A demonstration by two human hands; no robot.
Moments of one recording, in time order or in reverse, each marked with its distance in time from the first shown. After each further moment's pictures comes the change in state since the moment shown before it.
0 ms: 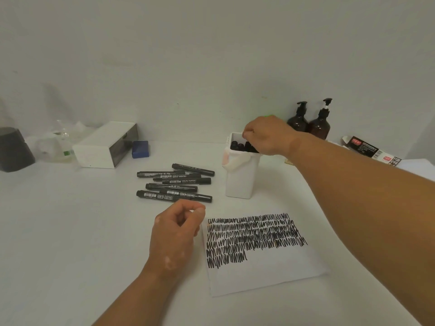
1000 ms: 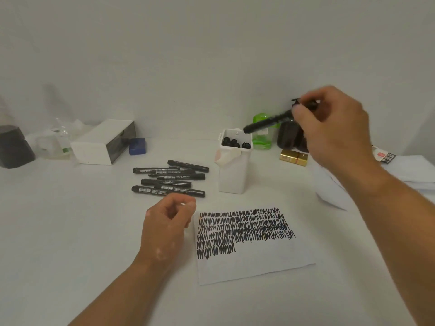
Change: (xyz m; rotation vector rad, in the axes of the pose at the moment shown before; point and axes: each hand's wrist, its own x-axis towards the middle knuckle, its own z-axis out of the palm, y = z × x) left_hand -0.001 -0.004 0.000 0.001 -0.014 0.030; right_hand -0.123 0.029 -0.036 0.674 0.777 0.146
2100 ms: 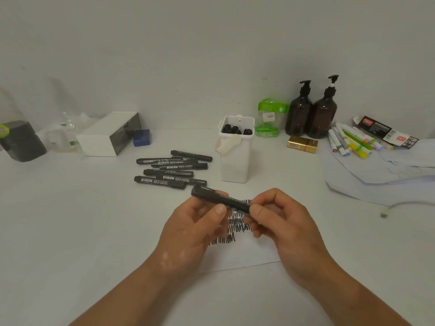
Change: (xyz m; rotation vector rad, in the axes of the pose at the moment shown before) left_hand -0.037 0.023 0.033 -0.433 -0.374 -0.178; right_hand -0.159 0.018 0.026 0.812 -0.527 0.502
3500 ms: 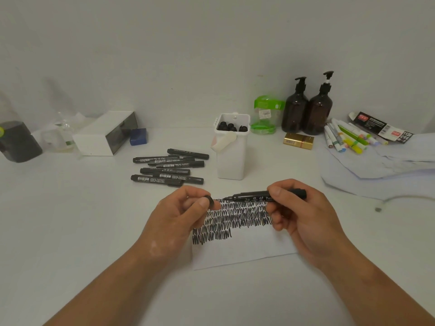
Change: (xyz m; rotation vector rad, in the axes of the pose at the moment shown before) left_hand 0.008 0.005 -0.029 0.268 0.021 -0.029; right_hand 0.009 -0.007 -0.033 0.157 0.094 0.076
